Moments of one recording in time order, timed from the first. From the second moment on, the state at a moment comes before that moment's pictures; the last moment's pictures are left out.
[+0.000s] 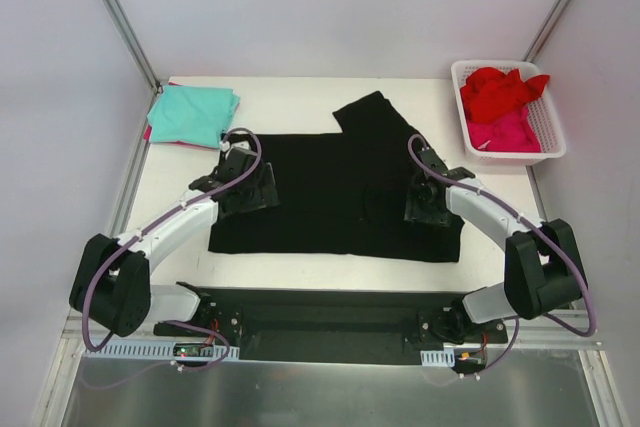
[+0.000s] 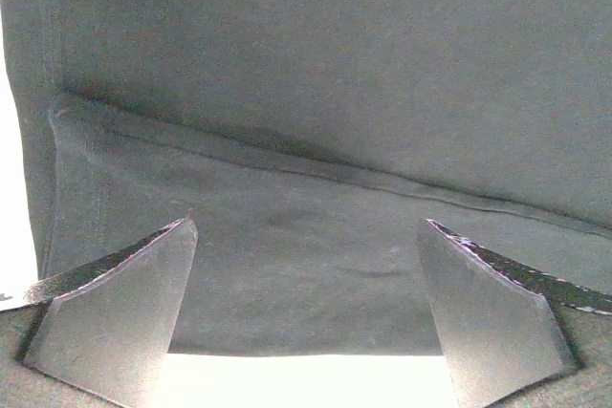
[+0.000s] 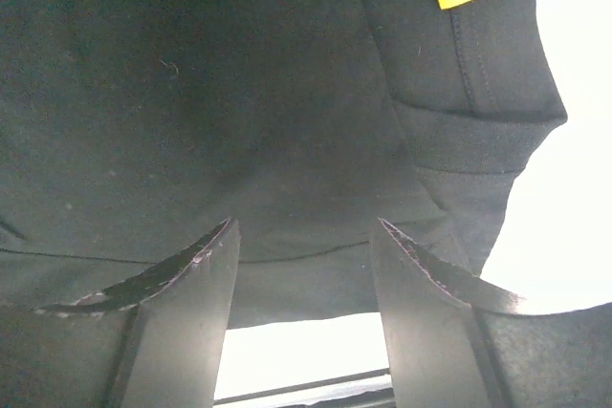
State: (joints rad) left arm -0.43 1.28 0.81 -0.47 -0.17 -0.59; right arm 0.38 1.44 0.88 -0.75 0.23 0.50
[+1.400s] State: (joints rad) left arm -0.55 1.28 0.50 -0.16 -0.44 -0.71; right arm 0.46 1.46 0.74 -0.45 0.38 0.61
